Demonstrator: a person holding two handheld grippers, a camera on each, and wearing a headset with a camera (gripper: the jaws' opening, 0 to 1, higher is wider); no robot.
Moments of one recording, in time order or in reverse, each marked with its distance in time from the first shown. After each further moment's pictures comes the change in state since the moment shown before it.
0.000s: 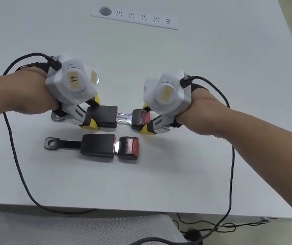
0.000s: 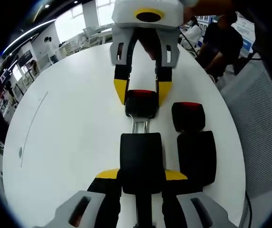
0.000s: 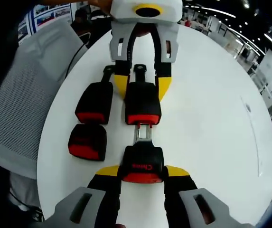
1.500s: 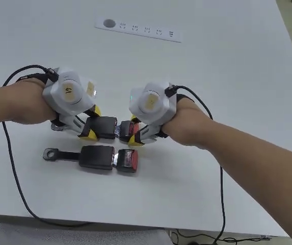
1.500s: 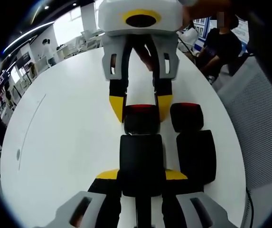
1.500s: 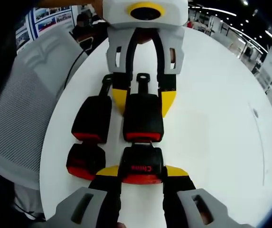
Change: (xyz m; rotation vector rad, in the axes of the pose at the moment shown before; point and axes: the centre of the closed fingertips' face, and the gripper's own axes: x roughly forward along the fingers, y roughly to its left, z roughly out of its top) left arm 0.001 0.002 0.001 0.011 -0.035 -0.028; right arm 0.011 0.001 0.030 0.012 -0.028 0.061
